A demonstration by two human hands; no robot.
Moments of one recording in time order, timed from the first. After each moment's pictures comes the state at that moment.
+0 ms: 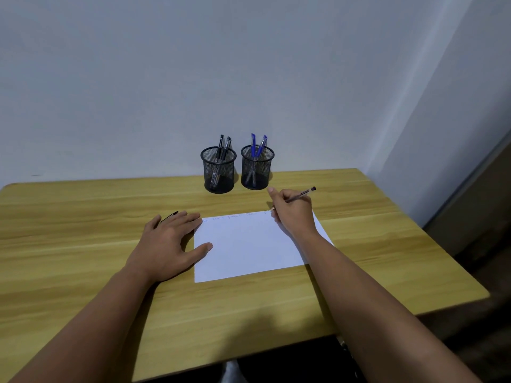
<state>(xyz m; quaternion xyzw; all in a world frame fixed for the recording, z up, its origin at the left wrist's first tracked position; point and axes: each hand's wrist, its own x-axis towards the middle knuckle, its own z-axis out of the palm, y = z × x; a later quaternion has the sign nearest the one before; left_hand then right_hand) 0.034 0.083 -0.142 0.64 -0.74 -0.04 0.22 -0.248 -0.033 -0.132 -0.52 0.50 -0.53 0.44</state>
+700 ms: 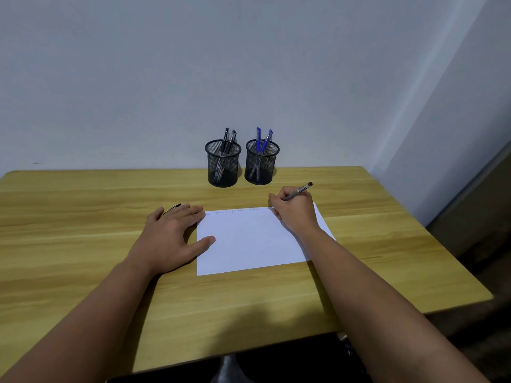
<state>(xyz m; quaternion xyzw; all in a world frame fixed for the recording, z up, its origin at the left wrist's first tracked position) 0.036 0.081 -0.145 0.64 -0.73 -0.05 0.23 -0.249 -0.043 -0.142 -0.57 0.51 -0.50 0.41</state>
